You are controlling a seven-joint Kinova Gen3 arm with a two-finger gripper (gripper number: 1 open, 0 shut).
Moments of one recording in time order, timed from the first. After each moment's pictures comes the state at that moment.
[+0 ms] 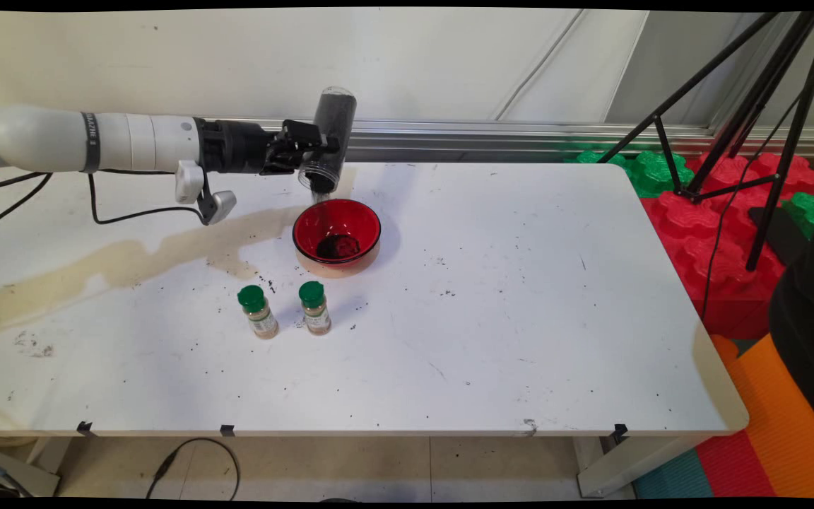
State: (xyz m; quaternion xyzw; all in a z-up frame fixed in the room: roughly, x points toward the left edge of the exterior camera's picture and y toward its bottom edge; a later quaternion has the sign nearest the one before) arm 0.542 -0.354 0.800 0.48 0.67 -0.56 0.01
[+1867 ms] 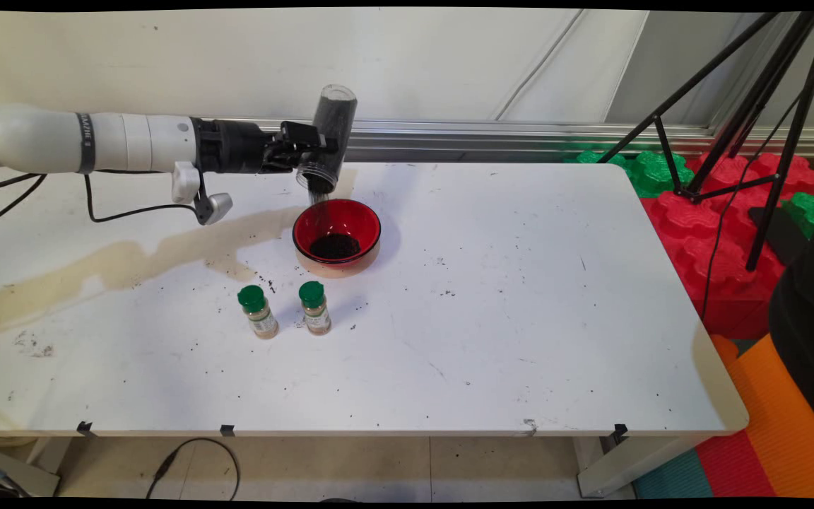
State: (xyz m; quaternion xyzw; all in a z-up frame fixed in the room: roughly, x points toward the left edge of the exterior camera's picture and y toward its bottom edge) arm 0.542 -0.349 0.803 0.50 0.66 -0.56 0.02
